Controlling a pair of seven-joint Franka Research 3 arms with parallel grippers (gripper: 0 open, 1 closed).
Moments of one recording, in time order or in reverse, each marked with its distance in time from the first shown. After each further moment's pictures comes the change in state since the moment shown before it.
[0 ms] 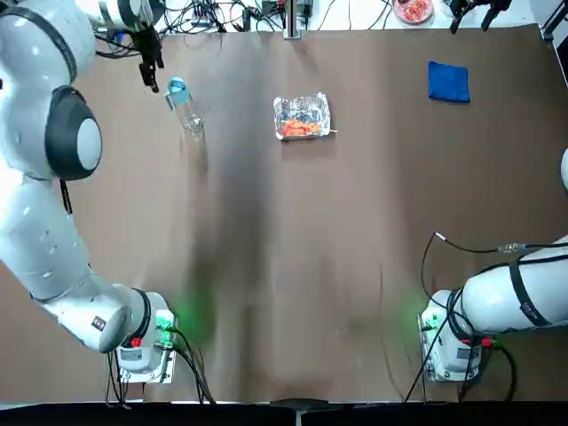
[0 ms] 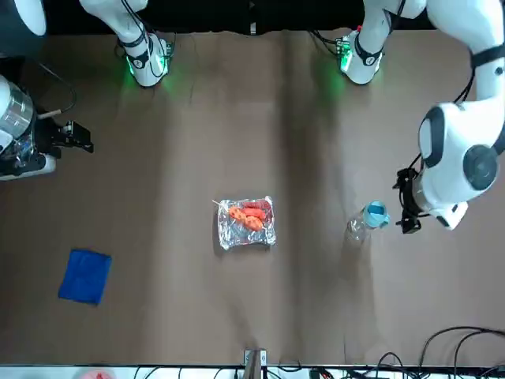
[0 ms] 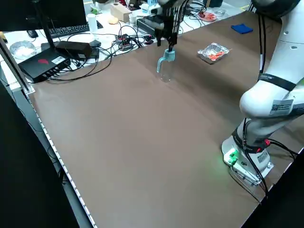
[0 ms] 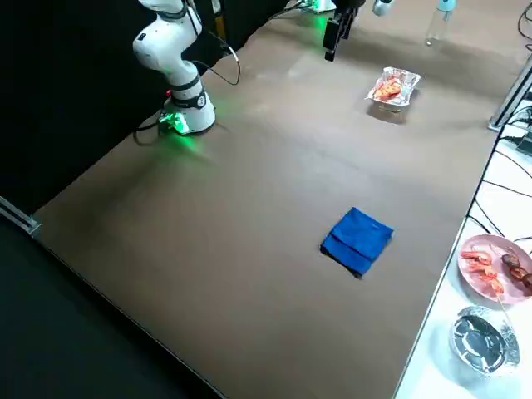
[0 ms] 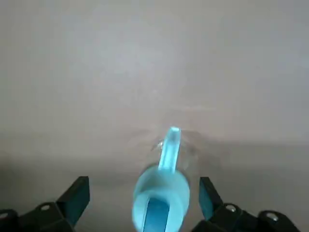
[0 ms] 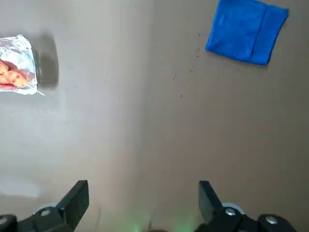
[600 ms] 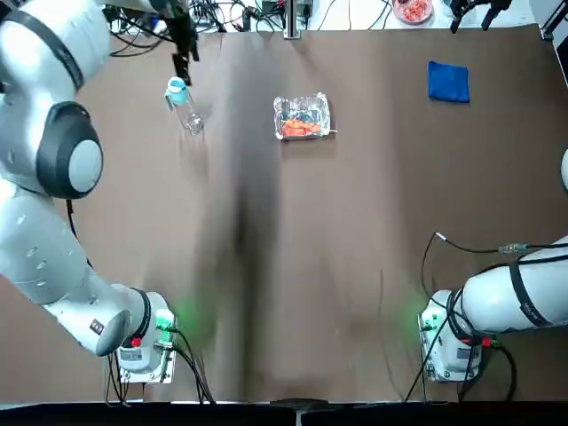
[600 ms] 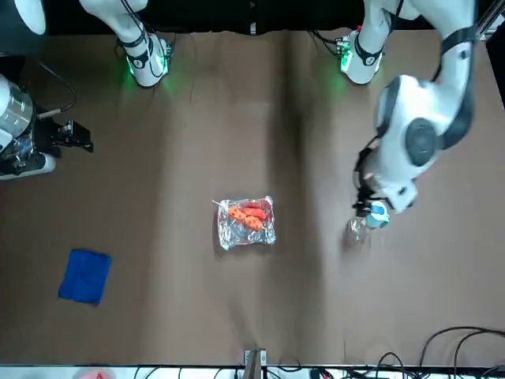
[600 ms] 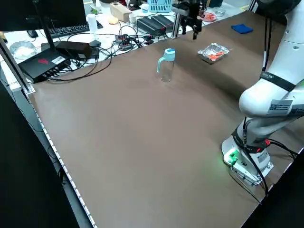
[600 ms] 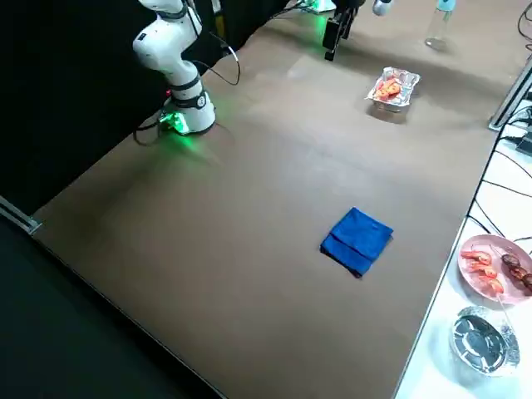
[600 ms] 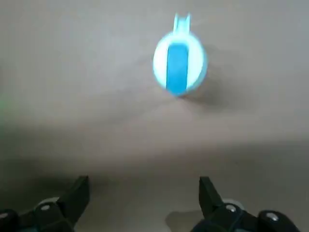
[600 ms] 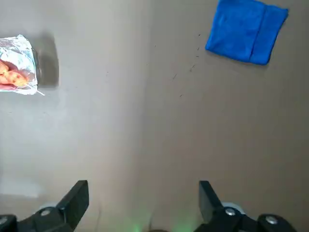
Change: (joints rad) left arm -0.099 -0.015 -0.171 0.086 0.000 -0.115 -0.131; right arm 0.000 -0.001 0.000 0.000 0.000 -0.001 0.002
